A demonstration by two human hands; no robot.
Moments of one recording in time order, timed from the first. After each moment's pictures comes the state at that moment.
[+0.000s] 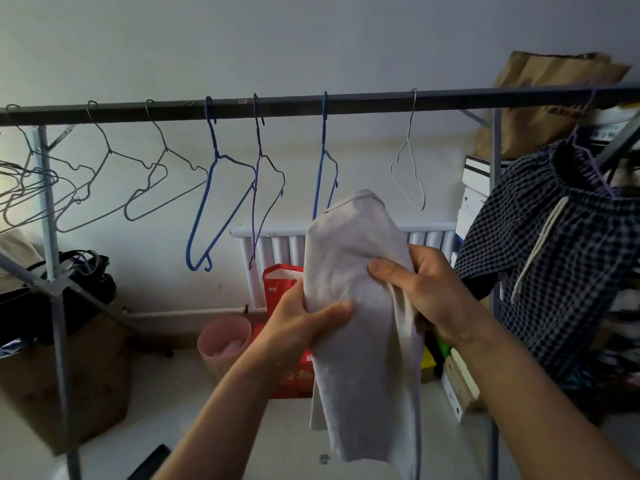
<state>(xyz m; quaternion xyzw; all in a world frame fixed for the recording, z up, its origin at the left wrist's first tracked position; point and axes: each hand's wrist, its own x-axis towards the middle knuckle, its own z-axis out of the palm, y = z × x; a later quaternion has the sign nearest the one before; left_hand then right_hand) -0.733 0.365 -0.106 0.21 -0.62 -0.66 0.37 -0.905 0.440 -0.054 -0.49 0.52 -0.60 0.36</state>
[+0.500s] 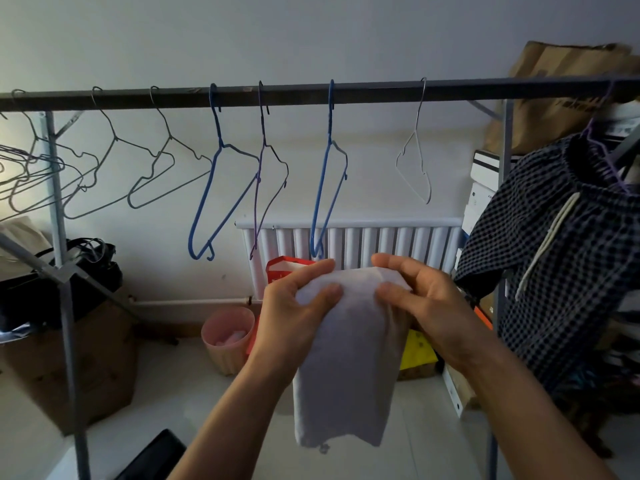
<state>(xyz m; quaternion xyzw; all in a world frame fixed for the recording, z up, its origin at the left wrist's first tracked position) -0.733 0.382 -0.104 0.36 -0.67 -0.43 0.49 -0.916 0.445 -0.092 -0.51 0.52 -0.57 0.39</state>
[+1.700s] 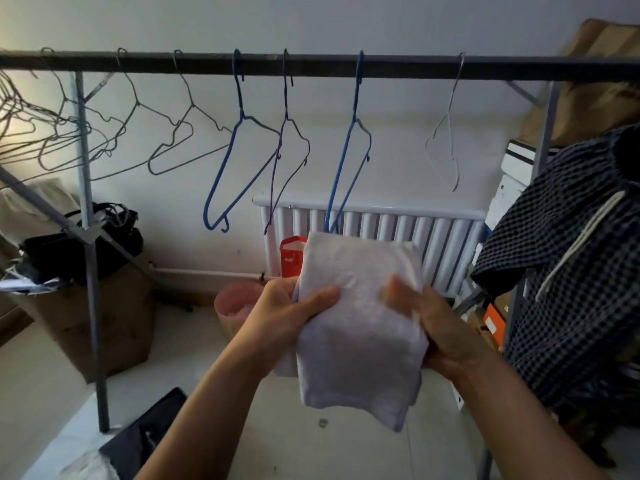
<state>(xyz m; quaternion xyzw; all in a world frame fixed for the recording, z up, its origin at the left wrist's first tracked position) -0.709 0.388 -0.117 0.35 -0.61 -0.58 0.41 -0.902 0.441 -0.108 -0.35 0.41 -0.57 0.61</state>
